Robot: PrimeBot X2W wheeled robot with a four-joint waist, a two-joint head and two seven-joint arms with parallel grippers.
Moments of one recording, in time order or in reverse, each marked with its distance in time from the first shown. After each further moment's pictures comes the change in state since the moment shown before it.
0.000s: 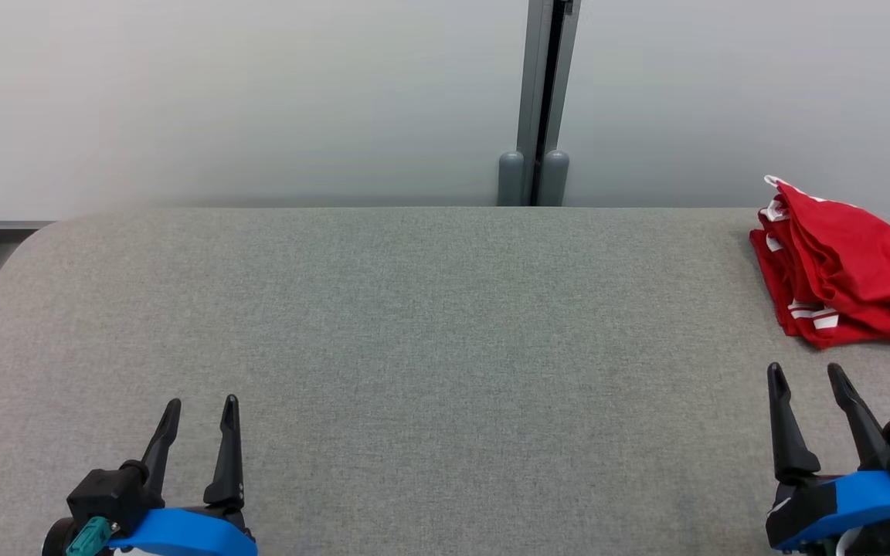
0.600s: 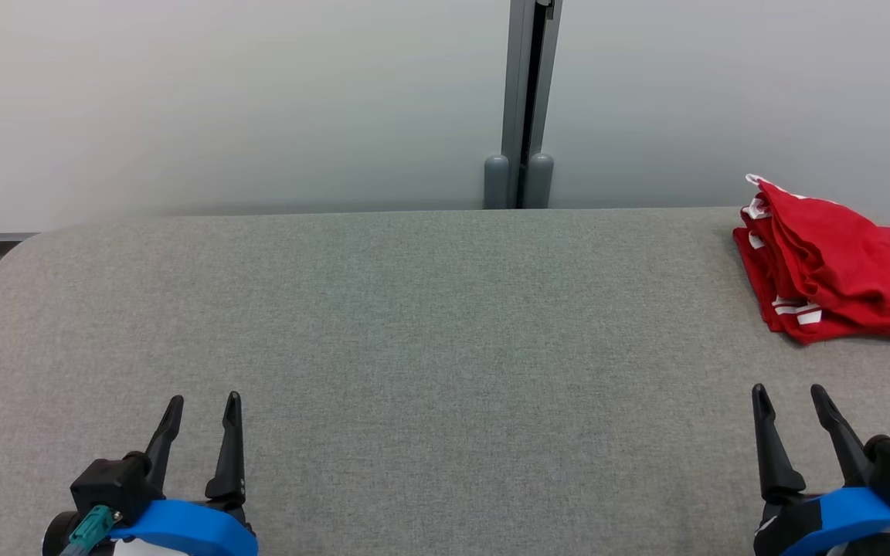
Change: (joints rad) left arm -0.010 0.013 -0.015 -0.007 -0.009 0.018 0.043; right arm 0.032 0.010 0.021 0.020 0.000 0.000 -0.010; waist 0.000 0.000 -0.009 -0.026
